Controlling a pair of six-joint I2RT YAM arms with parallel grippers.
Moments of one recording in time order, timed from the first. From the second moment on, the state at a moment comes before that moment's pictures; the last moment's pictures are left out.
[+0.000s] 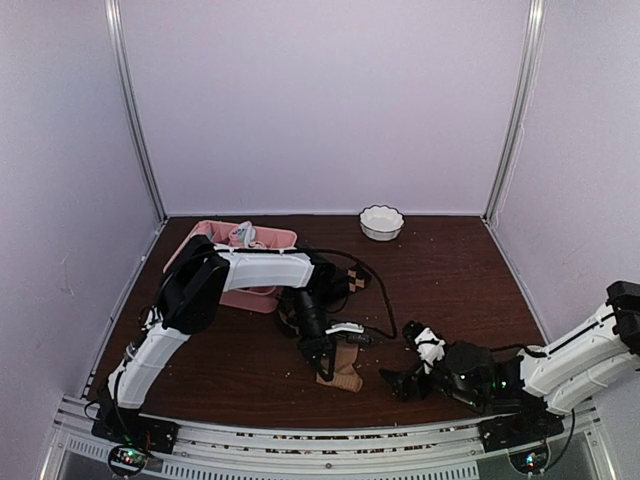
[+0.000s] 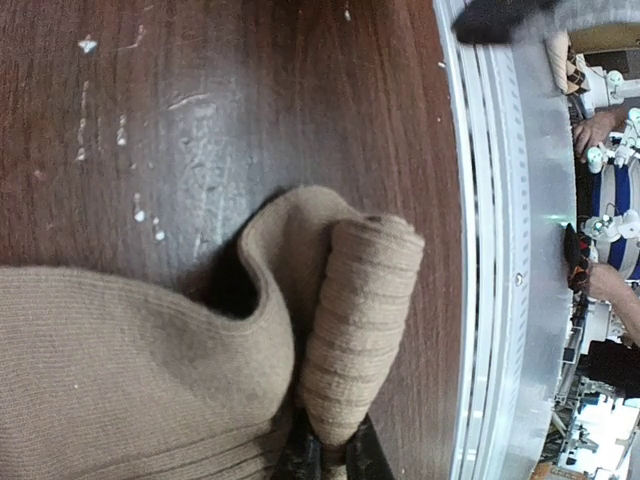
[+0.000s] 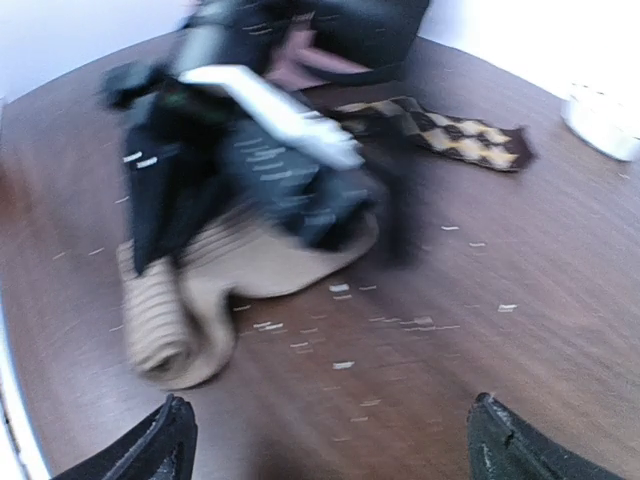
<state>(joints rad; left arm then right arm) -0.93 2.50 1.99 -1.34 0.76 0.76 1.21 1.27 0.13 0.68 0.44 0.21</state>
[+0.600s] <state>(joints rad) -0.93 2.55 2.06 -1.42 0.76 0.71 1.37 1.63 0.38 0.78 0.29 -0.28</state>
